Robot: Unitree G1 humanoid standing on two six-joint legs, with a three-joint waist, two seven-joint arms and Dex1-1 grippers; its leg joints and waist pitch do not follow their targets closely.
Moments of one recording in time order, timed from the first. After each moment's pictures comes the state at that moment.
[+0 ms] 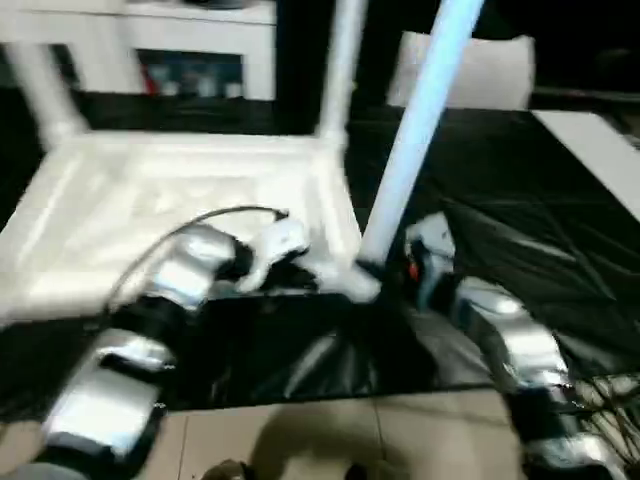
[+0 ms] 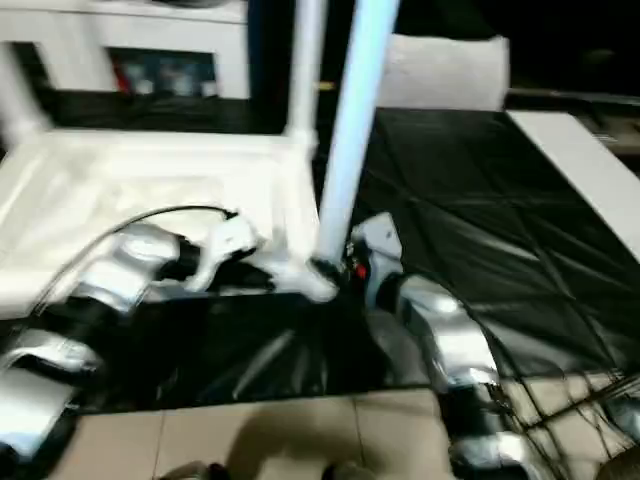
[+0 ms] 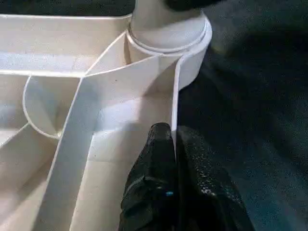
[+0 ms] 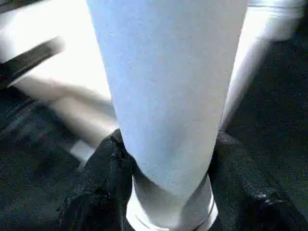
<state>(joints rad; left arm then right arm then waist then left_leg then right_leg) -0.76 0.26 -0.26 0.77 0.11 0.15 -1.07 -0.41 -0.12 0.02 0.29 0.14 0.38 0.54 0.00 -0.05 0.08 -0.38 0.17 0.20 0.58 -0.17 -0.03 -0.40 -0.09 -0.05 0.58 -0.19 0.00</state>
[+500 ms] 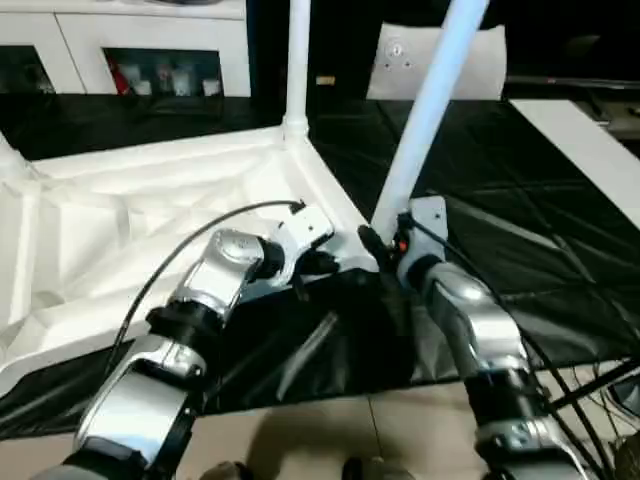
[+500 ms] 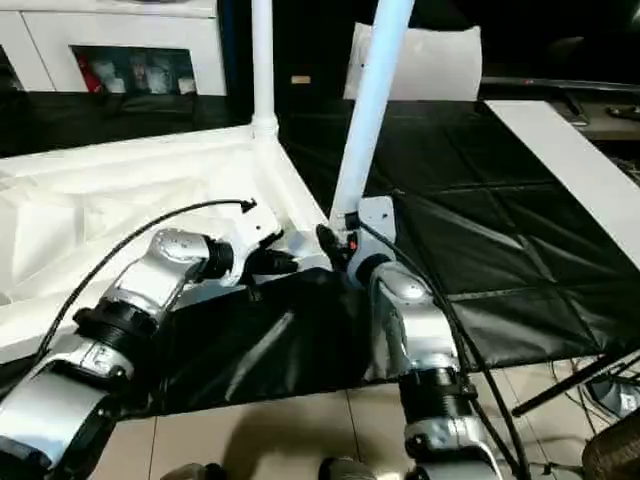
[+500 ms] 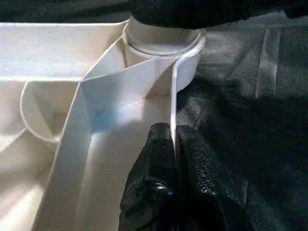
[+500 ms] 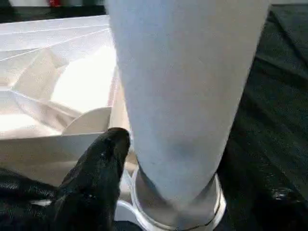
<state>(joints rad) -0.75 0.21 -0.26 0.71 0.13 0.21 -0.95 -0.42 -0.05 -0.01 0.30 0.10 0.35 0.38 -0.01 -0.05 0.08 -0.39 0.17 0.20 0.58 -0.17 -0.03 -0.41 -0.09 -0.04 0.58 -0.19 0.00</state>
